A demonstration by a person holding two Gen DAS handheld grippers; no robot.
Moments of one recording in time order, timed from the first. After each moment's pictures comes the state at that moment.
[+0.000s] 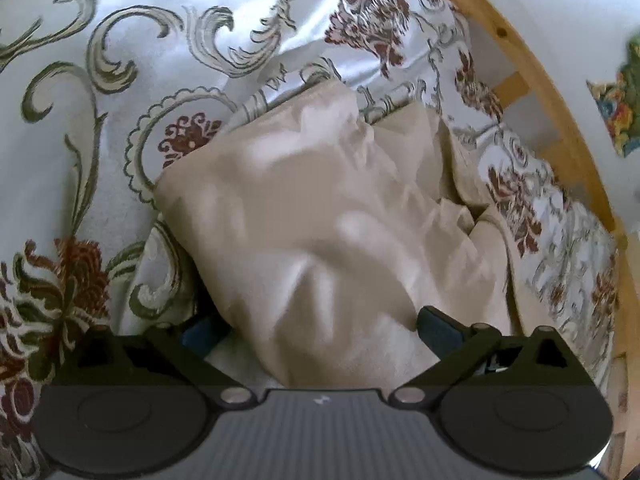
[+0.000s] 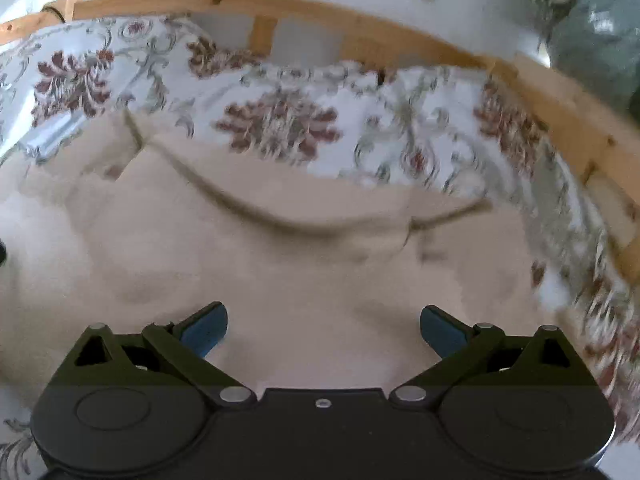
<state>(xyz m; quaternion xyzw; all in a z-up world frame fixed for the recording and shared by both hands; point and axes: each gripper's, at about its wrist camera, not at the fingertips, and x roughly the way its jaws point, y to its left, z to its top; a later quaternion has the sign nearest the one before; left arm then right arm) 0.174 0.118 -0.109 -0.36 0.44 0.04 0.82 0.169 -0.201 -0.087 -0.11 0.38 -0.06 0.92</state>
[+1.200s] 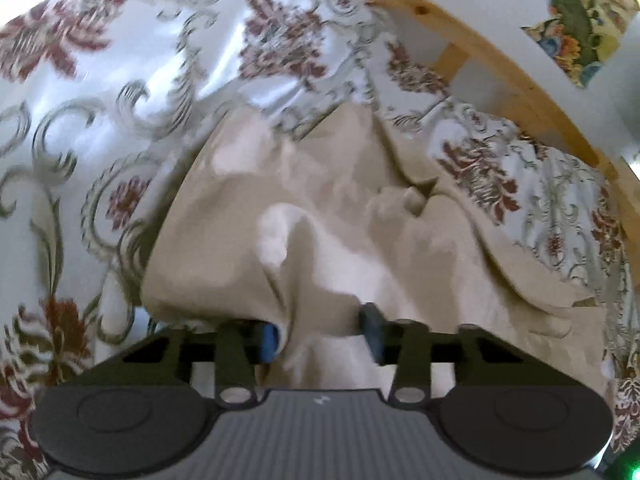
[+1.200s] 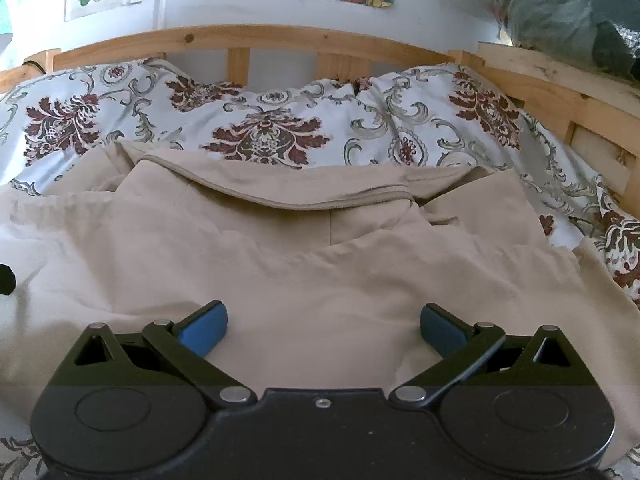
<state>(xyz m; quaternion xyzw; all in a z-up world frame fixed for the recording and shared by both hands) 0.177 0.073 -0.070 -0.23 0.42 0.00 0.88 0.148 -0.204 -0.117 -0.04 0.32 -0.08 0.94</state>
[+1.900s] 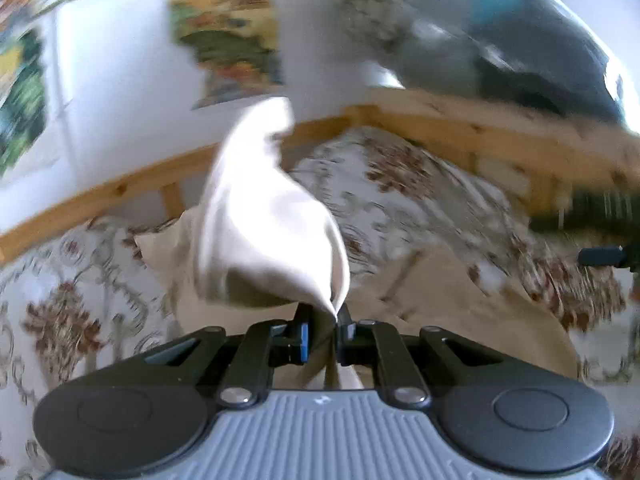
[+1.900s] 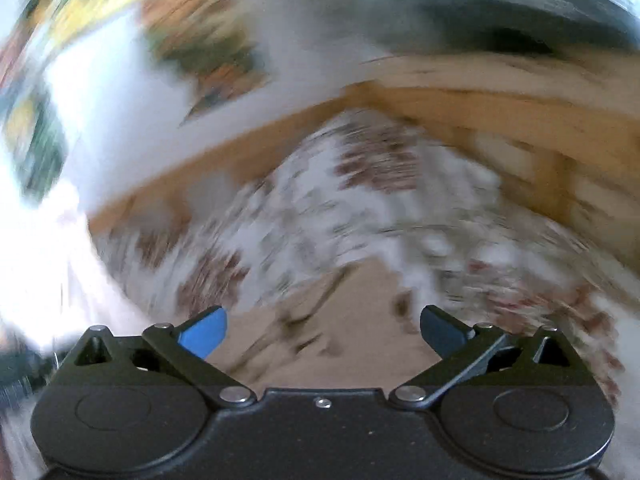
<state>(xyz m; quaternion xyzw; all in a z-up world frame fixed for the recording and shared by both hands) 0.139 -0.134 0.044 0.15 0.24 -0.25 0.93 0.087 -0.396 0.023 0.23 0.26 -0.11 0.93</state>
